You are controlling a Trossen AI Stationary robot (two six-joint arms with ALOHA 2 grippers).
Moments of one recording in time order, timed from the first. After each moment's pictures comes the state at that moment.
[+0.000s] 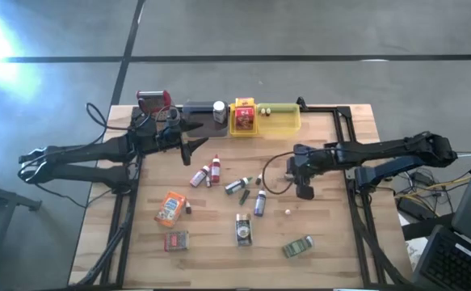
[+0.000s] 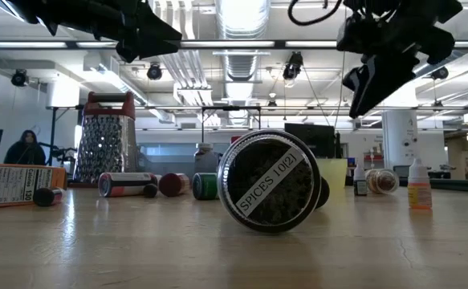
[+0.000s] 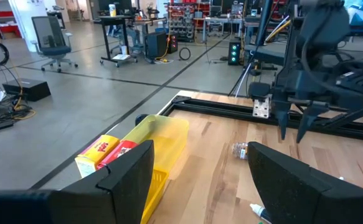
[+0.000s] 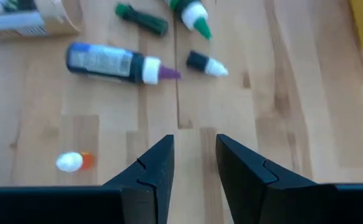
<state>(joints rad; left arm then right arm) 0.27 0.86 0.62 0.18 -0.09 0.00 -0.02 1.15 0.78 -0.62 0.00 0.05</state>
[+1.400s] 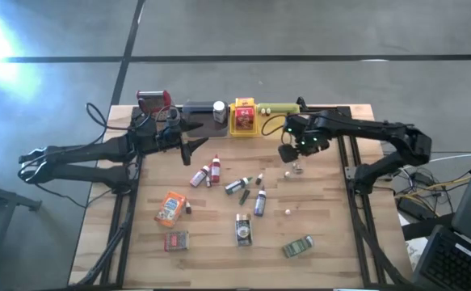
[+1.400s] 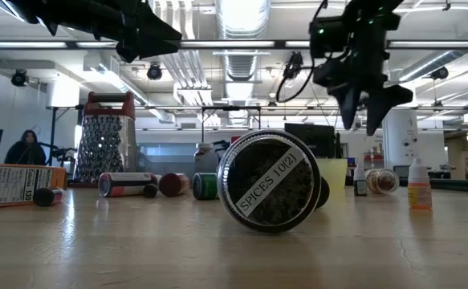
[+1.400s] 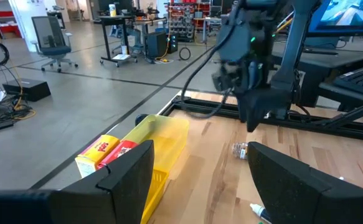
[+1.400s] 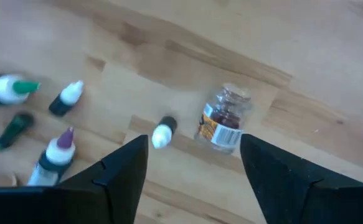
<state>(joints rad) 0.27 0.86 0.62 0.18 -0.09 0.00 -0.40 1.44 1.09 -1.05 -0.09 0.86</state>
